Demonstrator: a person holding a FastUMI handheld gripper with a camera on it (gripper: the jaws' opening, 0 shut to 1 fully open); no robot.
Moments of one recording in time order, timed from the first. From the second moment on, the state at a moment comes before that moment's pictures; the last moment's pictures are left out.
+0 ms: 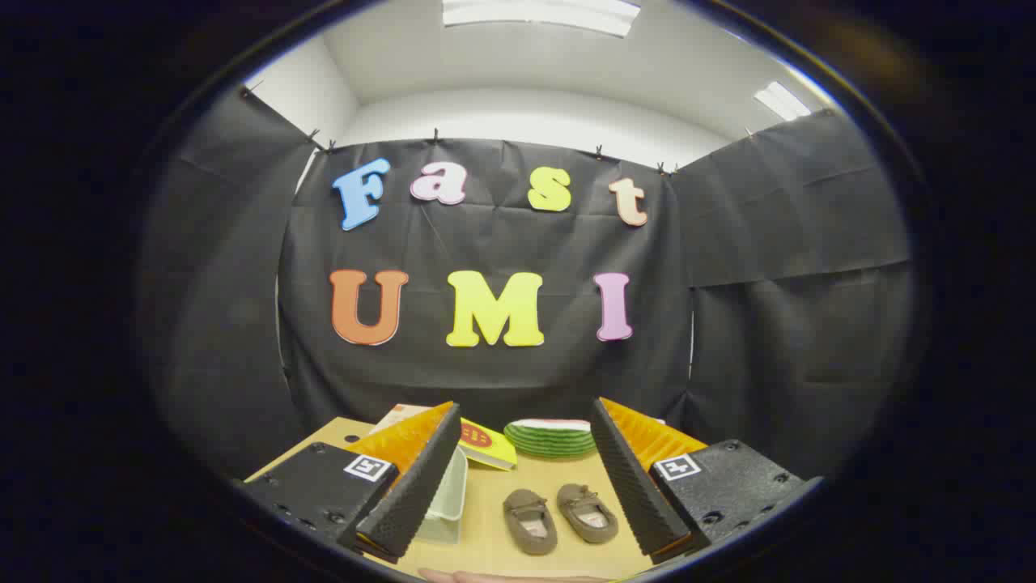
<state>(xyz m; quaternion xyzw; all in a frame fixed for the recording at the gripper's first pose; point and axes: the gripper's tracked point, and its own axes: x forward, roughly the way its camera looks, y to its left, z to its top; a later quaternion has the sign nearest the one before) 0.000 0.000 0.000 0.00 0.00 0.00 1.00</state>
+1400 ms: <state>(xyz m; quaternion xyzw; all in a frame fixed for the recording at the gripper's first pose) 0.010 -0.016 -0.017 -0.01 0.01 -0.01 1.00</state>
